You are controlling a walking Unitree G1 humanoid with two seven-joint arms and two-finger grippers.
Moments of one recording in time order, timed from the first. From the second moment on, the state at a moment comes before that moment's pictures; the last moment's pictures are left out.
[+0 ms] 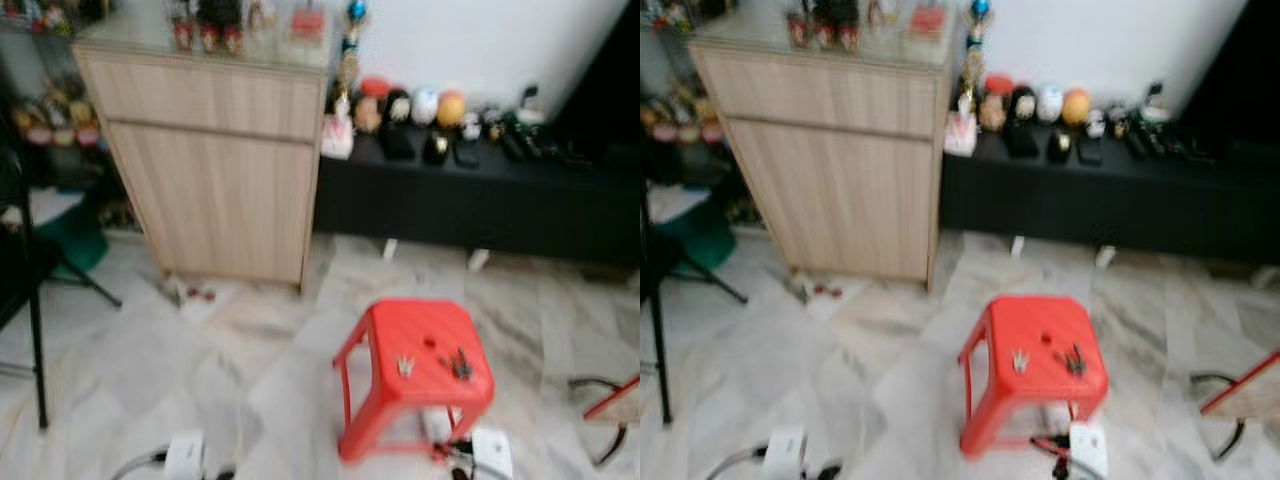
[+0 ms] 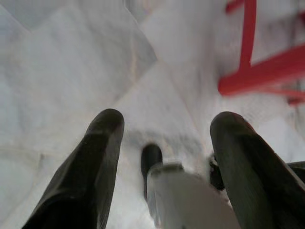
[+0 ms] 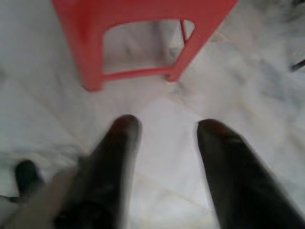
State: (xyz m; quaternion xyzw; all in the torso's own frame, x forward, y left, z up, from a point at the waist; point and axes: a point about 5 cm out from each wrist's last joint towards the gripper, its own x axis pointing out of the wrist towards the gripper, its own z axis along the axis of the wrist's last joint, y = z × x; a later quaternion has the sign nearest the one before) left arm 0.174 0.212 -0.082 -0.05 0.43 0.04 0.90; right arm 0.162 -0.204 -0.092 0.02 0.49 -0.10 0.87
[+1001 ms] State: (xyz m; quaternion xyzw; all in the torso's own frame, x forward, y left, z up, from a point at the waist) left arm 0.176 0.203 -0.082 -0.05 0.43 0.02 0.90; right arm 0.169 -0.209 -0.087 0.05 0.47 -0.13 0.87
